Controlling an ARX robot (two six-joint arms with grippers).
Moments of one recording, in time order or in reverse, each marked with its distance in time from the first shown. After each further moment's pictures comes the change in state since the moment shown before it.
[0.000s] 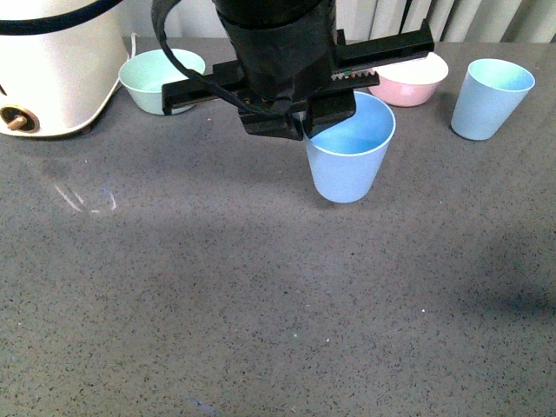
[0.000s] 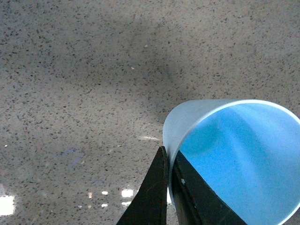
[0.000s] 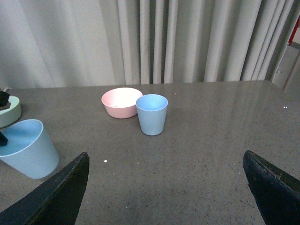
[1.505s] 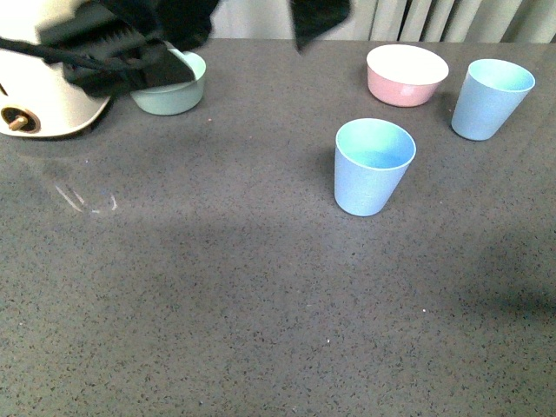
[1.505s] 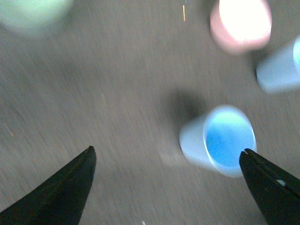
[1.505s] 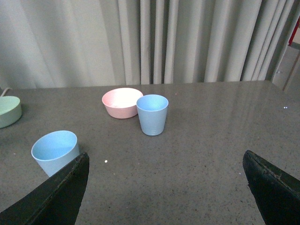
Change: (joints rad) left arm 0.087 -0.330 -0.379 0.386 -0.039 0.113; right arm 0.000 0.000 0.000 0.000 0.000 0.000
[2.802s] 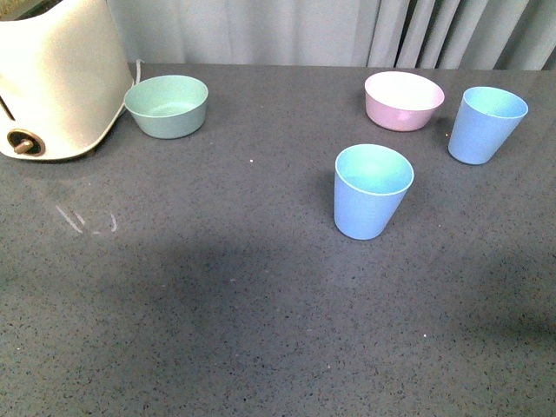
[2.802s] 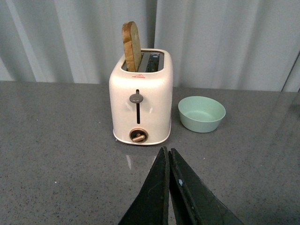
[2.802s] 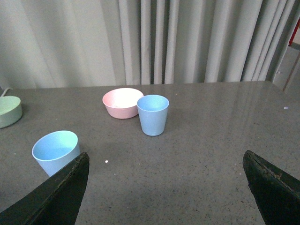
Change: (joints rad) left arm 0.548 -0.988 -1.061 0.729 0.121 0.554; right arm 0.000 0.000 0.000 0.000 0.000 0.000
